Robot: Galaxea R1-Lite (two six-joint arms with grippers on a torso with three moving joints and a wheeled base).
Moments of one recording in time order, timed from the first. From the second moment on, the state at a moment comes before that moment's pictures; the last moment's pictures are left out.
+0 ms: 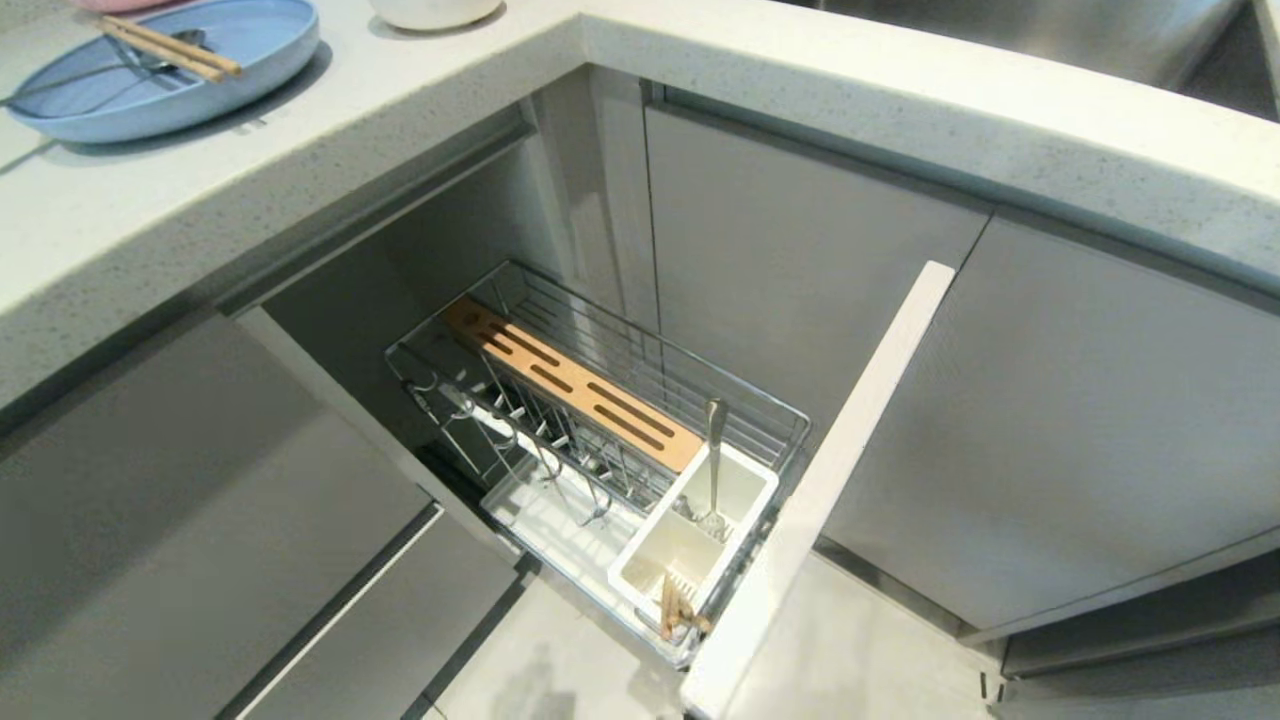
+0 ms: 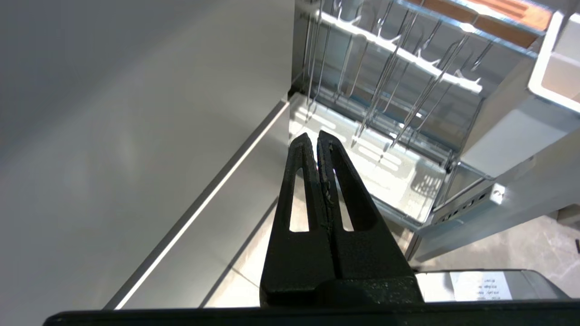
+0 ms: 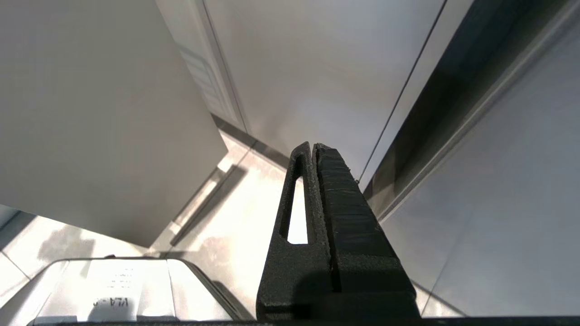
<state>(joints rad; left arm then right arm) 0.00 0.00 0.00 -0.04 -0.01 -0.01 0.00 0.00 0.00 0.00 0.00 0.03</state>
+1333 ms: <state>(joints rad) 0.00 0.04 -0.45 -0.02 -0.17 0.04 0.00 0.00 0.00 0.00 0.00 0.03</state>
